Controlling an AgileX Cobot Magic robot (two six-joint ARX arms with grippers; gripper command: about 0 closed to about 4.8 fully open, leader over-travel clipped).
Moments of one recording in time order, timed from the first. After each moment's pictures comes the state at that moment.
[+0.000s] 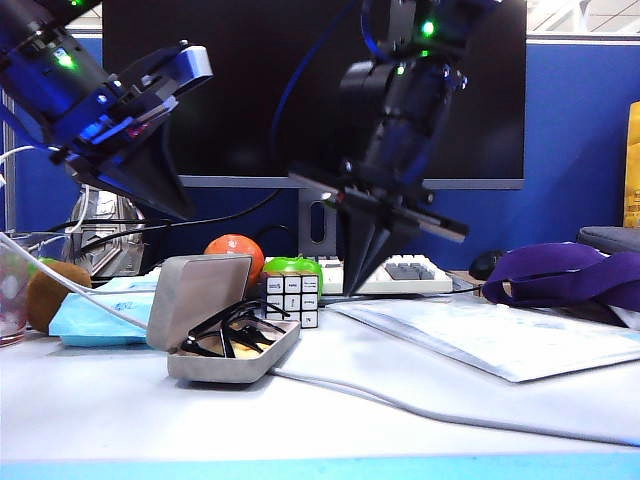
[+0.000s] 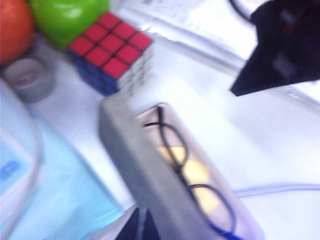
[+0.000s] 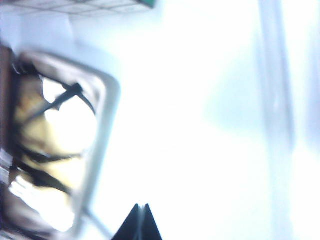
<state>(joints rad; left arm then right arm) -0.39 1.38 0.91 -0.28 0.33 0.21 0.53 2.03 1.66 -0.91 -0.27 0.38</state>
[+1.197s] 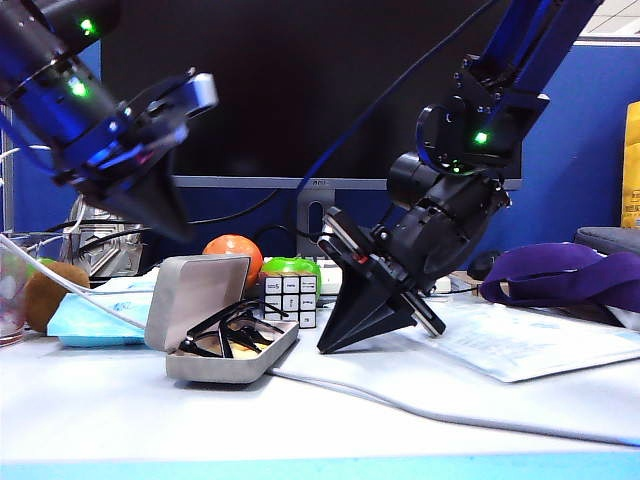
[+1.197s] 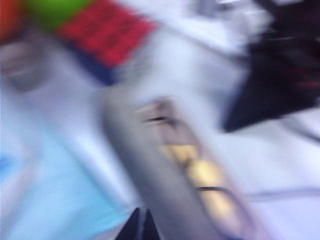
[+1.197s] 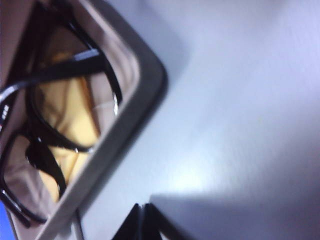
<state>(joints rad) -0.39 1.44 0.91 -0.25 0.28 0.19 0.42 2.11 1.41 -0.52 -0.74 0.06</state>
